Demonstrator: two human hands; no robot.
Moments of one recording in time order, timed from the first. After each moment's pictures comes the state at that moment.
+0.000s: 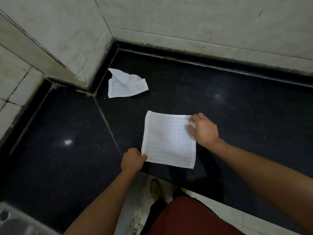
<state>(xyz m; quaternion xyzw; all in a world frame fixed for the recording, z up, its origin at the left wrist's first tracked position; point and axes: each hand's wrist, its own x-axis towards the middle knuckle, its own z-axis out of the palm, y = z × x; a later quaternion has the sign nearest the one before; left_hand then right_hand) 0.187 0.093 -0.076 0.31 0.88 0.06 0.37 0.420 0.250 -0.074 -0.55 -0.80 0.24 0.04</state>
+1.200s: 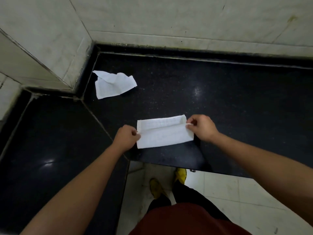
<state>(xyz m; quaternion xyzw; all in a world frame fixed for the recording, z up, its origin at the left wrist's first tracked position) 0.133 0.125 -0.046 0.55 0.76 0.06 0.34 0.435 0.183 -0.044 -0.64 -0.67 0.36 0.08</state>
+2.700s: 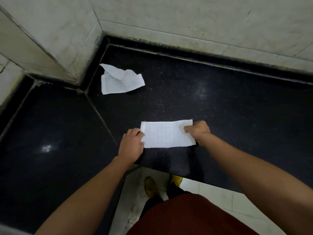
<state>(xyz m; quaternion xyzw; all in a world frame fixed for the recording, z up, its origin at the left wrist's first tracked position) 0.147 0.107 -0.084 0.68 0.70 0.01 0.19 0.391 0.216 -0.062 -0.77 -0.40 0.49 0.05</state>
